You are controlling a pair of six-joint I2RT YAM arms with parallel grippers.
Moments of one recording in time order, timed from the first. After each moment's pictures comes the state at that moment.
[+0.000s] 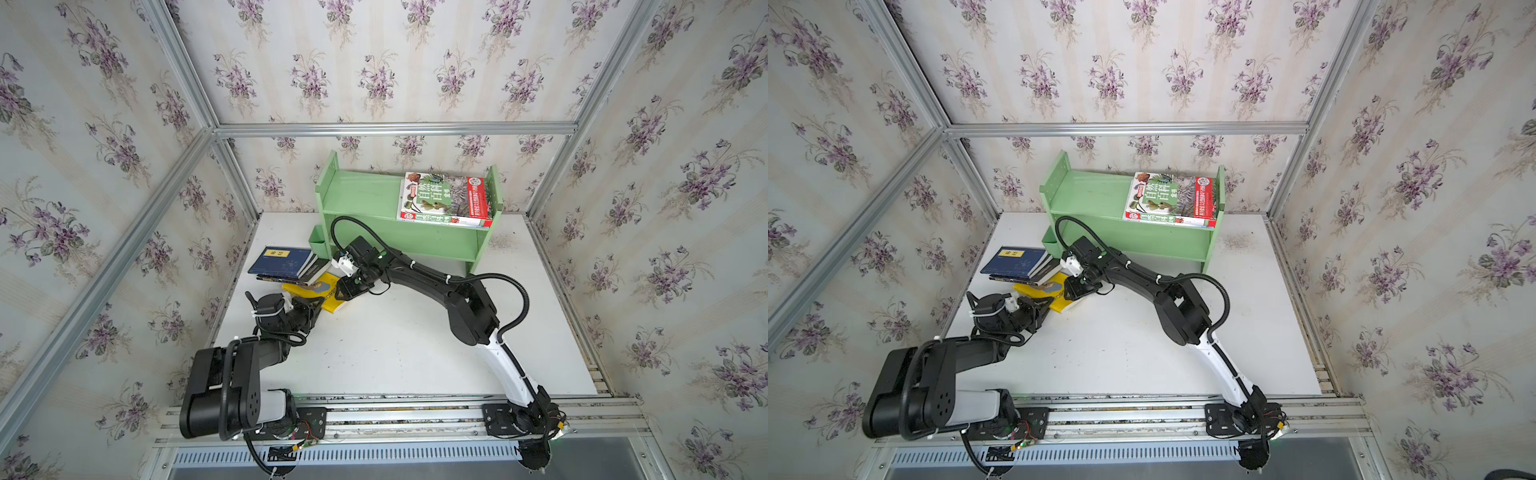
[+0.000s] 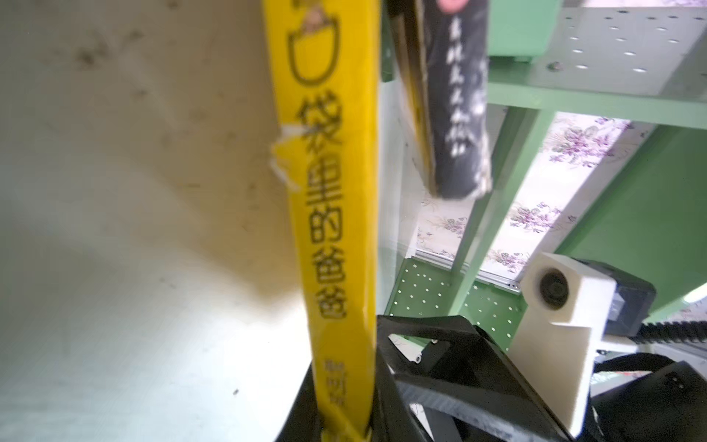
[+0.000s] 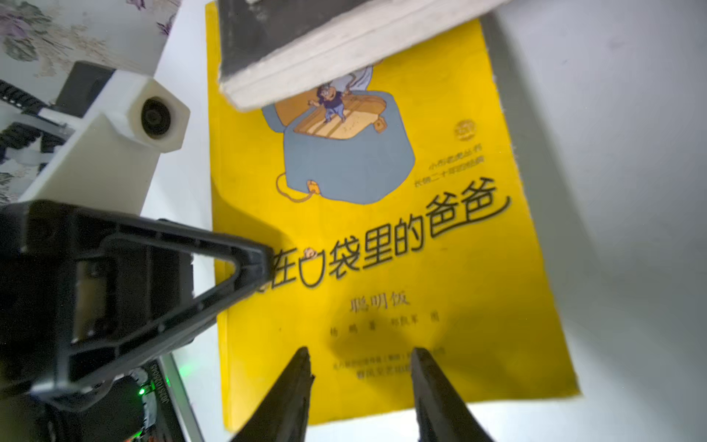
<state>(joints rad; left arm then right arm) 0.16 1.28 0.28 0.49 0.63 -1.26 0.83 2.35 2.13 -0.78 -0.40 0.28</state>
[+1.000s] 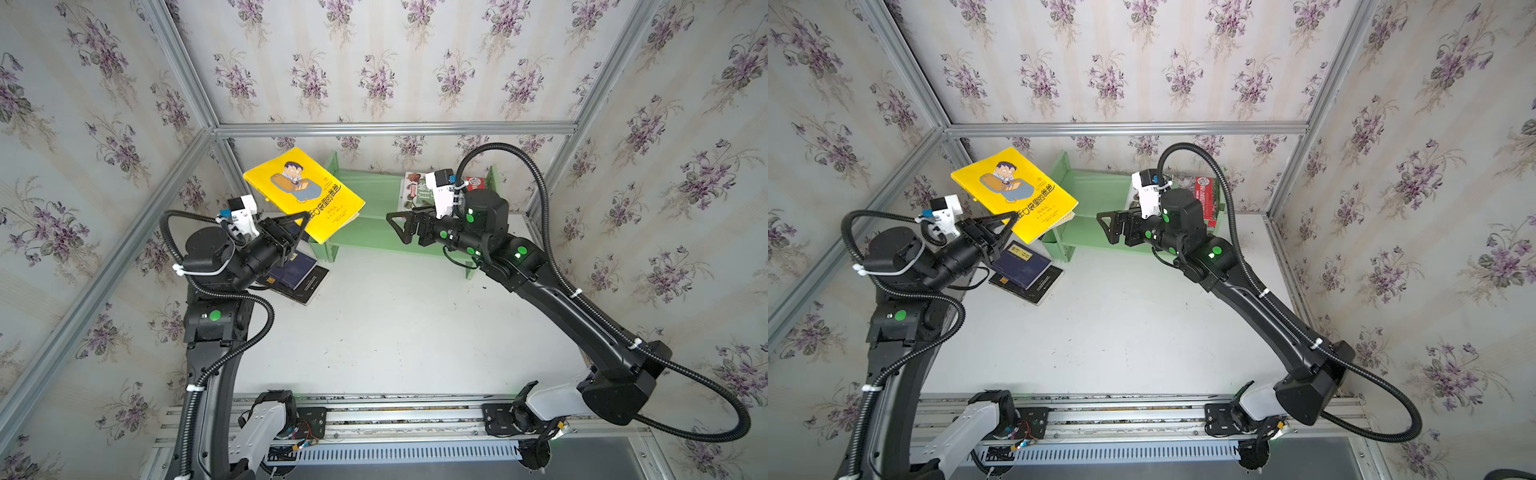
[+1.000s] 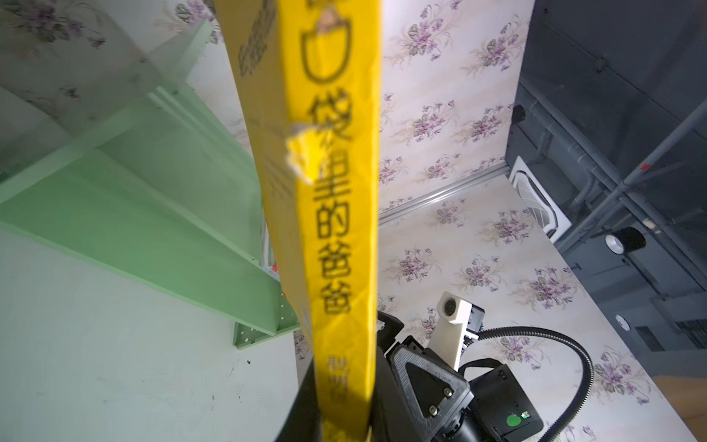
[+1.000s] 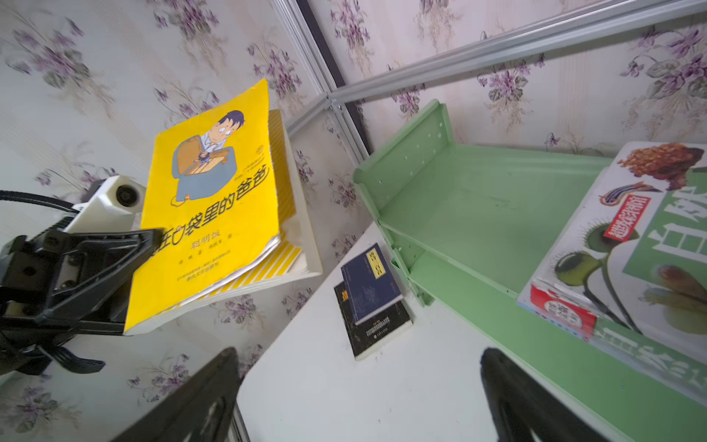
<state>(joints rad) 0.04 0.97 1.30 -0.25 0.64 -1.14 0.67 1.41 1.59 -0.34 -0.18 0.46</state>
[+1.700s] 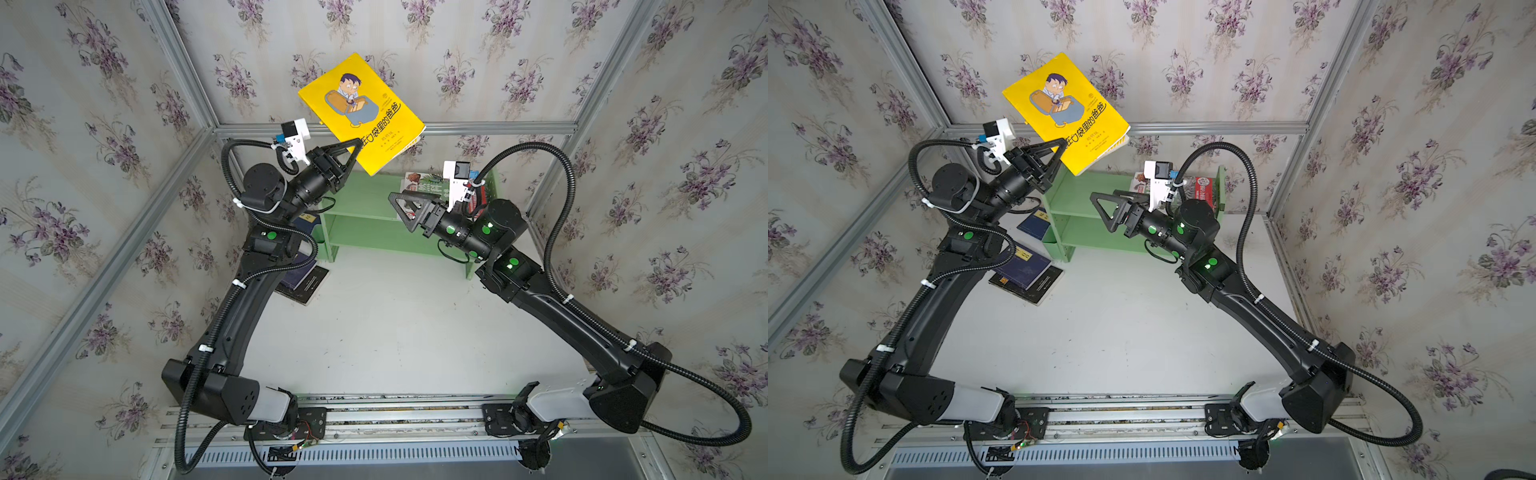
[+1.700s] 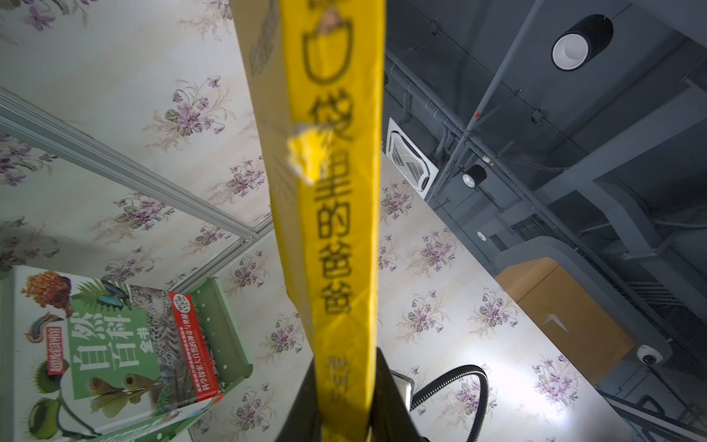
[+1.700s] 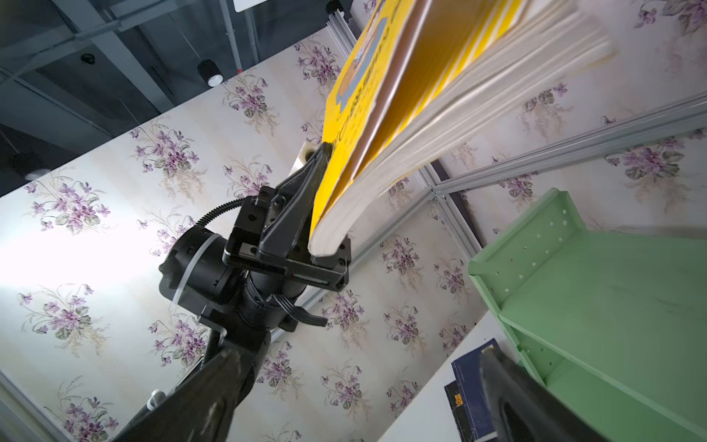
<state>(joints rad) -0.26 1.45 1.63 0.28 0.56 -1.27 0.67 1.40 1.43 0.24 -0.33 0.72</state>
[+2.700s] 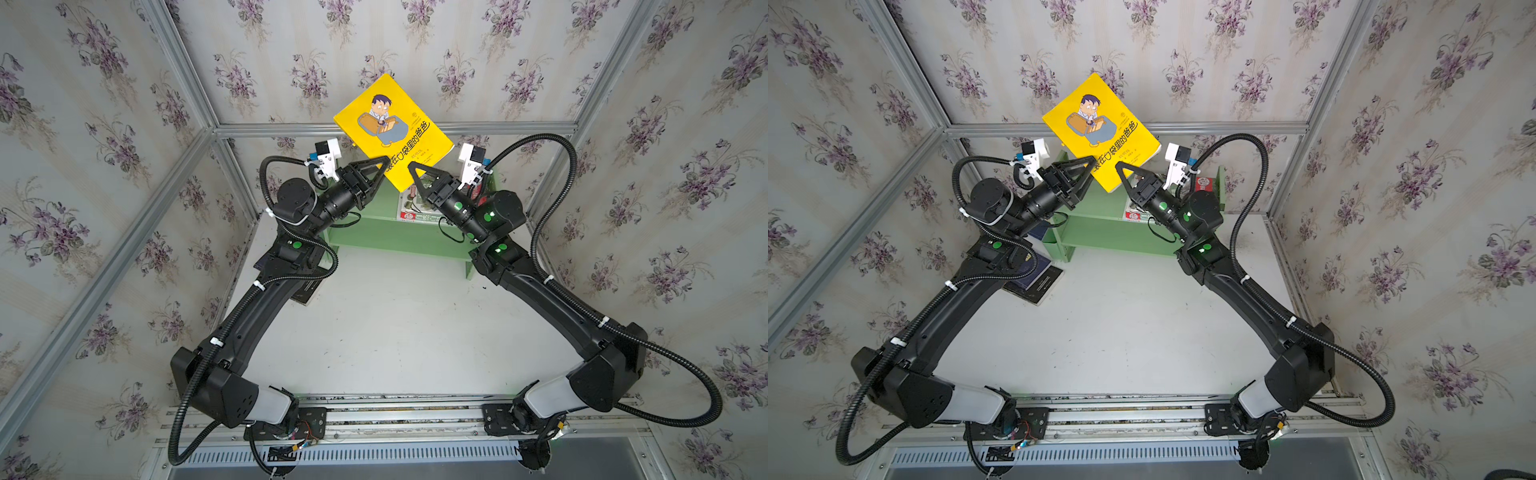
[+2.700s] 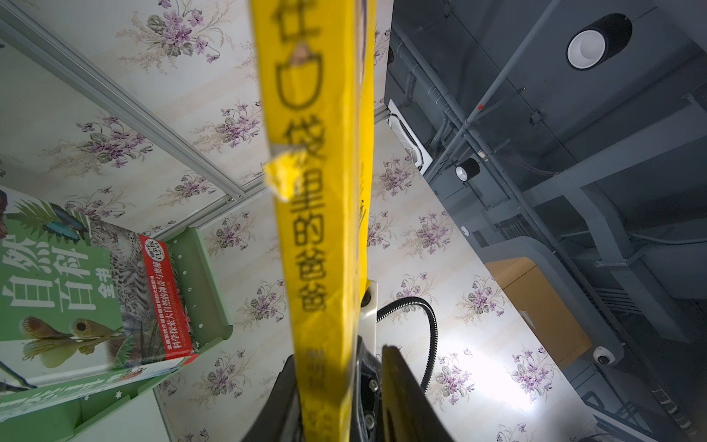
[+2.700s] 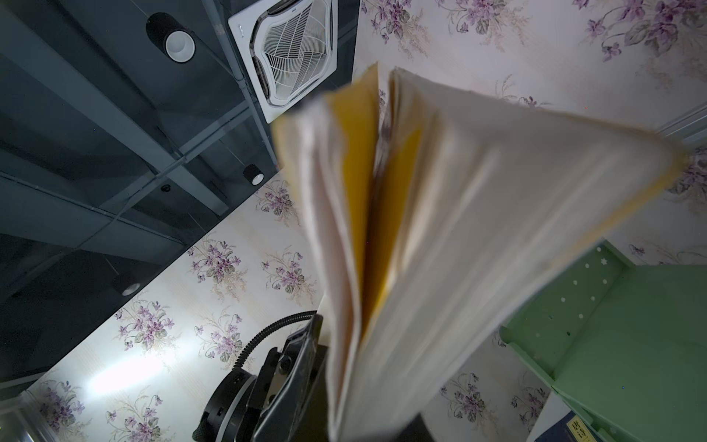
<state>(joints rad) -0.39 1.44 1.51 0.34 0.50 -1.32 0.50 1.50 1.46 0.48 -0.36 1.09</state>
